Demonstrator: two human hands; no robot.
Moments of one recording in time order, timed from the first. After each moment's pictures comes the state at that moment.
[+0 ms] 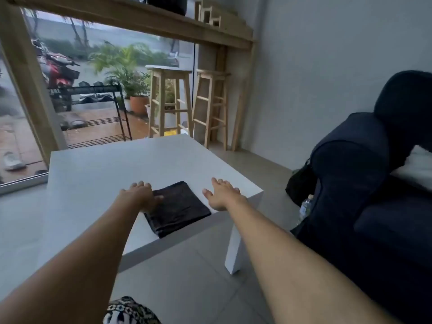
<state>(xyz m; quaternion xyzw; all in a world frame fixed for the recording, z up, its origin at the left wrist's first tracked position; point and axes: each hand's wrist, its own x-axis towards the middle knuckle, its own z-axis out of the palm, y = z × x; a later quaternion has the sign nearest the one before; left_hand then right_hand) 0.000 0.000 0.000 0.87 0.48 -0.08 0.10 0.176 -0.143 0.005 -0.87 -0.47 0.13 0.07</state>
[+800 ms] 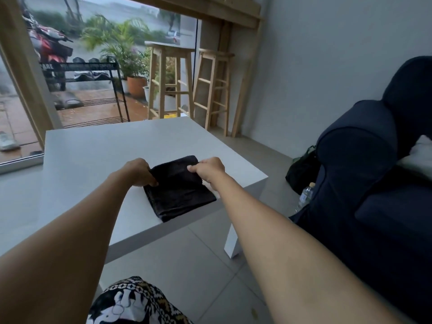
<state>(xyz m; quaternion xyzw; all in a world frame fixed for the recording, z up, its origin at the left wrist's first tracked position) -0.009 0.015 0.012 0.84 0.50 0.00 0.23 0.149 -0.095 0.007 -0.80 -0.27 0.28 0.45</state>
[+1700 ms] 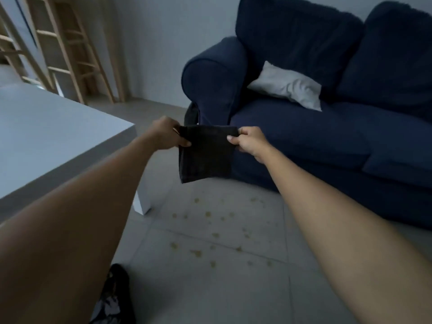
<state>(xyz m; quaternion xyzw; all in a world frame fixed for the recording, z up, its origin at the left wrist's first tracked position) 0.202 -0.290 0.028 0.91 0.17 0.03 0.38 0.298 -0.499 0.001 -0.86 -0.11 0.09 0.49</state>
